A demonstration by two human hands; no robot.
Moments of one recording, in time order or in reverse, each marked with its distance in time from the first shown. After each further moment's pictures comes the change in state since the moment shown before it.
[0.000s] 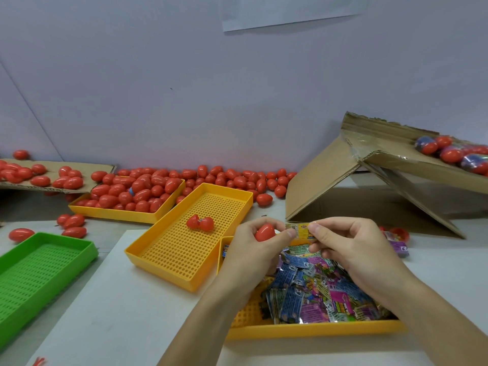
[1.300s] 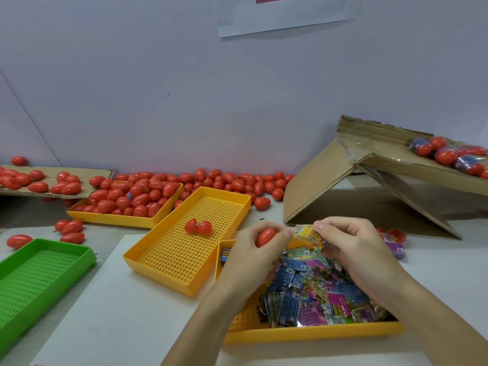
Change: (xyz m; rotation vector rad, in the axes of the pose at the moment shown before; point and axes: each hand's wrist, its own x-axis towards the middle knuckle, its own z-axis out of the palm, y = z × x) left_hand 0.001 -0.004 -0.001 0.057 -0.073 0.025; right_hand 0.004 0.005 -0.006 -0.084 -0.006 0.001
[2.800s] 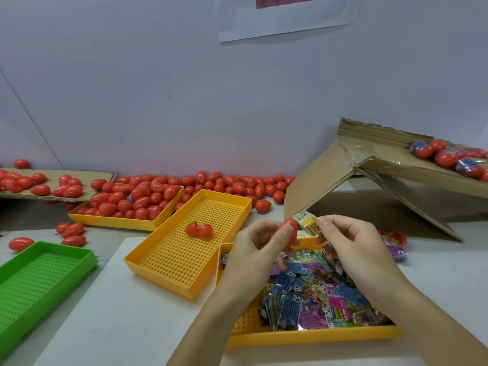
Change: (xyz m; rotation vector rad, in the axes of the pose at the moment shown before) left_hand 0.001 0.002 0.004 0.018 0.063 0.112; right_hand -0.006 -0.010 0.010 -0.086 0.198 0.009
